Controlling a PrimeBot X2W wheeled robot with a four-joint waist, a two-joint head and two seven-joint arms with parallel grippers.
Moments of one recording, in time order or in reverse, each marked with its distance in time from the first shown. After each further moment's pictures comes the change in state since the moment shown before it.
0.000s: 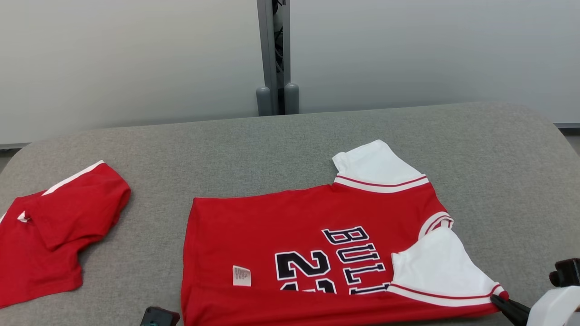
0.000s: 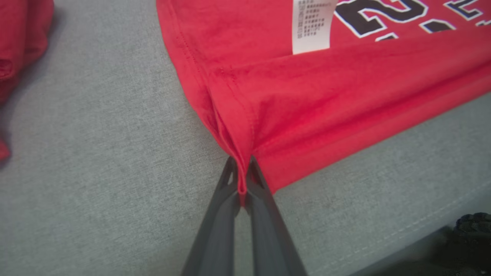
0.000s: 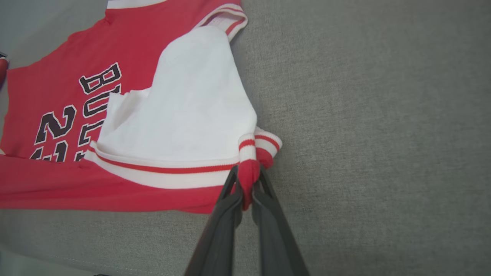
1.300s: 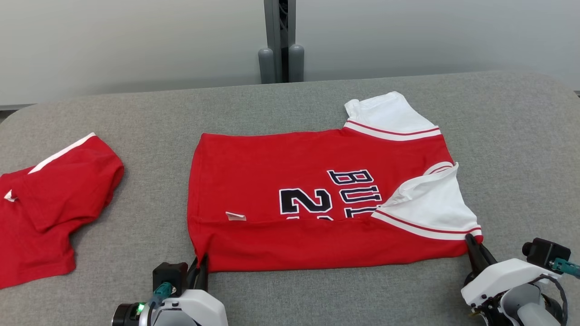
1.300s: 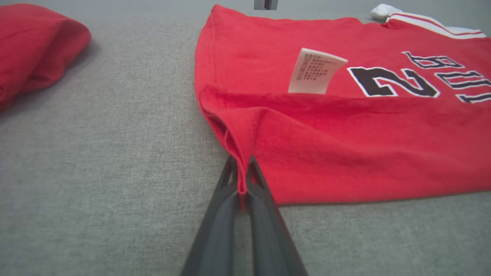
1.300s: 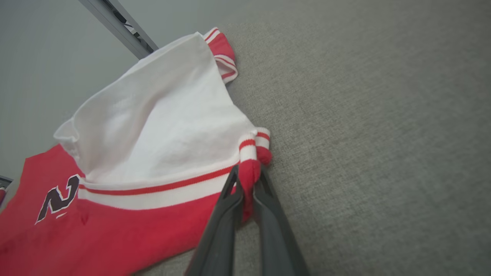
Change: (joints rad) left arm -0.285 -0.307 0.100 0.500 0.011 0.037 -0.490; right arm -0.305 0.272 0.029 0.471 -0.040 -0.001 -0.606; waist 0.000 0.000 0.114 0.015
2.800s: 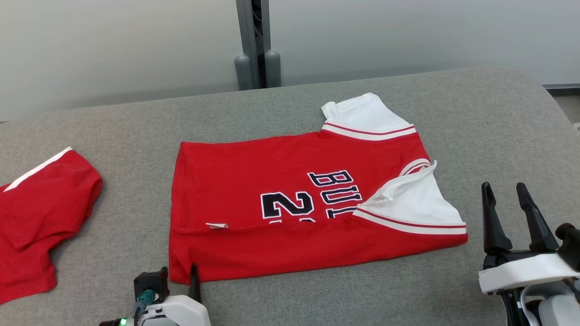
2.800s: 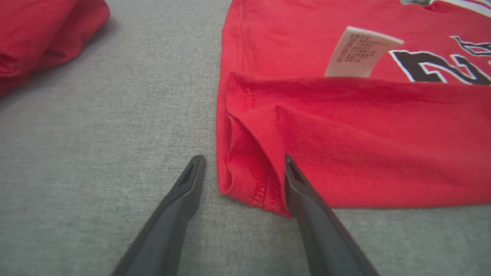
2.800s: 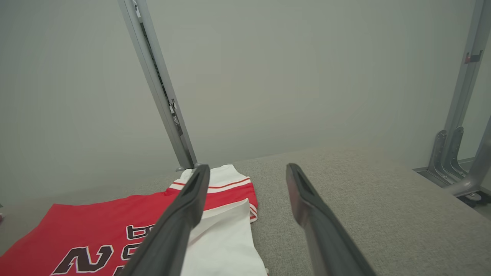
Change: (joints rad) left arm 0.011 -0.021 0.112 0.092 0.036 0.029 -0.004; right arm 0.189 0.058 -0.235 -0.576 -0.472 0.000 -0.078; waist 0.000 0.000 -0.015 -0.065
